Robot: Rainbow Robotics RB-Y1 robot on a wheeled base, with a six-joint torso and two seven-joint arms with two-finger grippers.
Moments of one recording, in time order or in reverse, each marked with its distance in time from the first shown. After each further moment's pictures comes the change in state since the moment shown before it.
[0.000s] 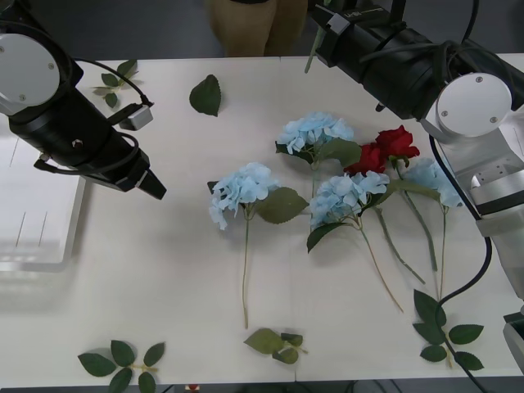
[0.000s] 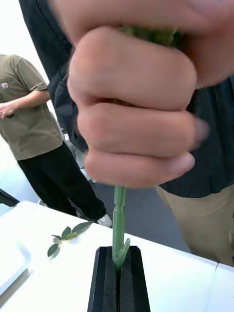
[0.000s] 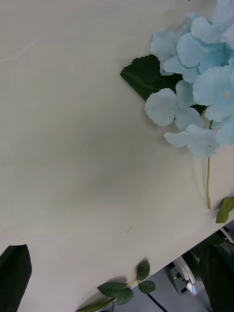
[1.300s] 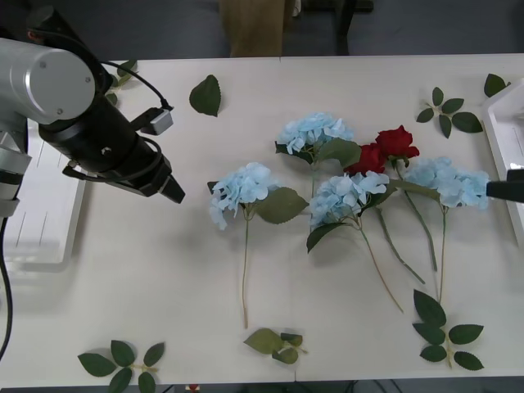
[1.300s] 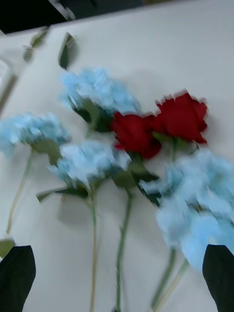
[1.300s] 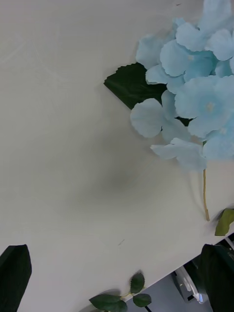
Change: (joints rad) right arm 0.514 -0.392 -0.590 0.001 -0.182 1.012 -0.025; left arm 0.011 -0.119 0.000 -0.077 -0.156 0.045 0.057
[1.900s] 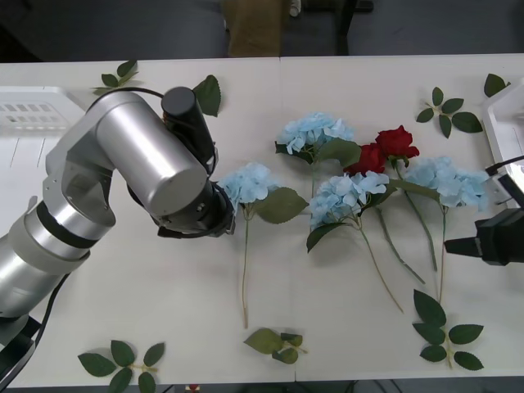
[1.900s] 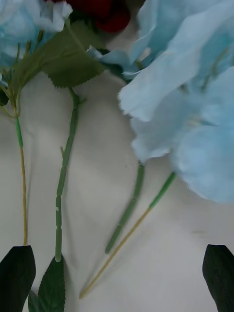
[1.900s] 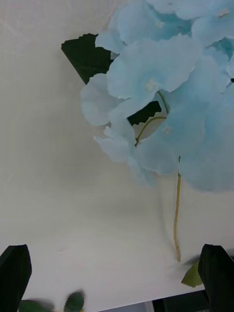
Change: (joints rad) right arm 0.055 -0.037 0.340 -0.018 0.280 -0.248 0.000; left arm 0.039 -0.082 -0.393 -0.247 -0.297 -0.035 0.634
